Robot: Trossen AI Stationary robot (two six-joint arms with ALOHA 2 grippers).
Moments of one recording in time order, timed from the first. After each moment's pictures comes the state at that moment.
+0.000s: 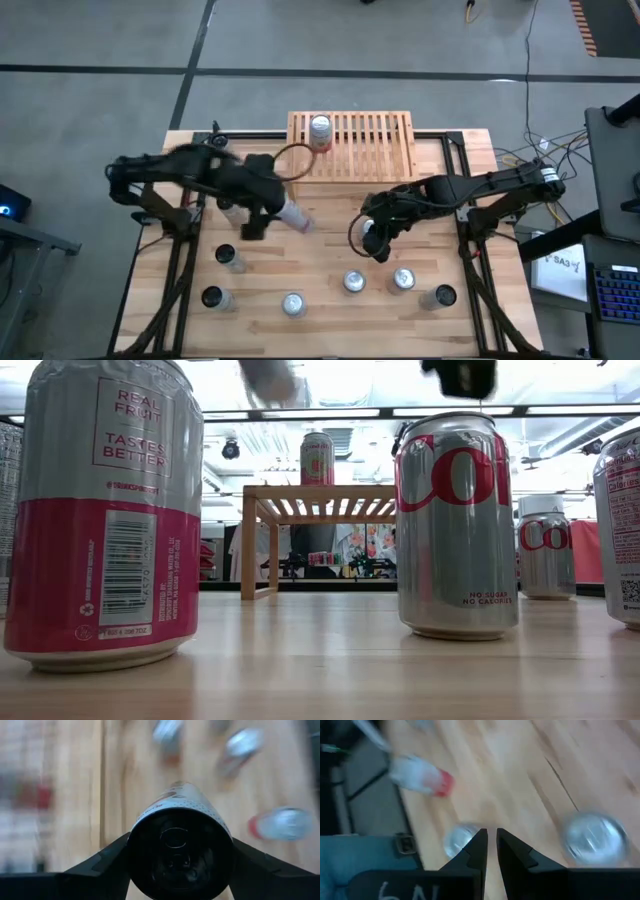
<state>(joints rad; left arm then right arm) -0.18 1.56 2.04 -1.43 -0.17 0.04 0.18 1.44 1.40 -0.83 -0.11 0.71</state>
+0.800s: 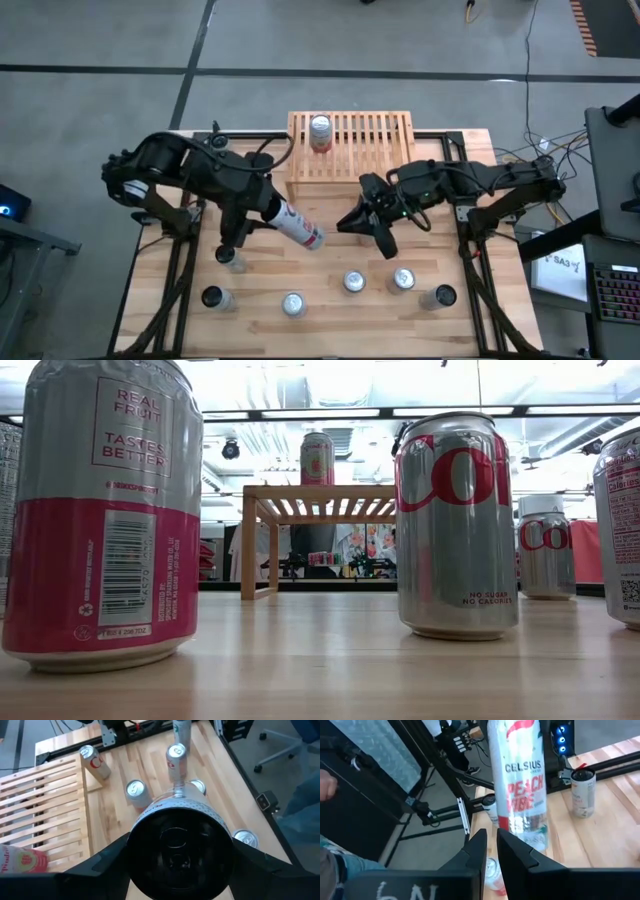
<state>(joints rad) -0.22 1.60 2.25 -1.44 -0.07 0.12 0.19 1.44 1.62 -0.49 -0.11 0.45</state>
